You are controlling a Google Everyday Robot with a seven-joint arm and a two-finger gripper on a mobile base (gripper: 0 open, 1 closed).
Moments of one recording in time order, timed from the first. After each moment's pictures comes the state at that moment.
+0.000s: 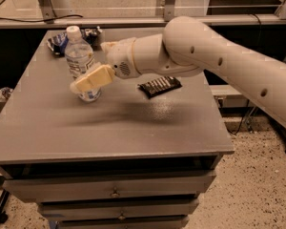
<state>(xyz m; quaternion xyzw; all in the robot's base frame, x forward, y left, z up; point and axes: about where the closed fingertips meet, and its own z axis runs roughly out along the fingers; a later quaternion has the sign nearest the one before) 0.582 0.132 0.919 -0.50 0.63 0.35 0.47</state>
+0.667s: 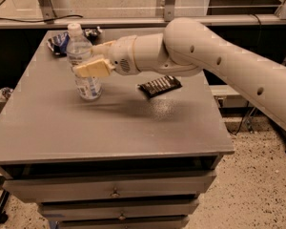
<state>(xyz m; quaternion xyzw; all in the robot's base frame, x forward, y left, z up) 0.599 0.135 0.923 -0.49 0.63 0.36 0.49</state>
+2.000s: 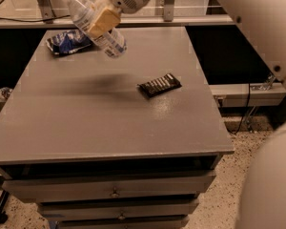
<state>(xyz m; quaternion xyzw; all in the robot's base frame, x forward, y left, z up) 0.655 0.105 1.008 -0.66 0.60 0.15 0.42</state>
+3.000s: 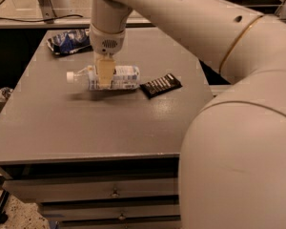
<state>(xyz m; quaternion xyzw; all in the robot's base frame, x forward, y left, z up) 0.621 0.109 0.872 -0.79 0.60 0.04 0.15</state>
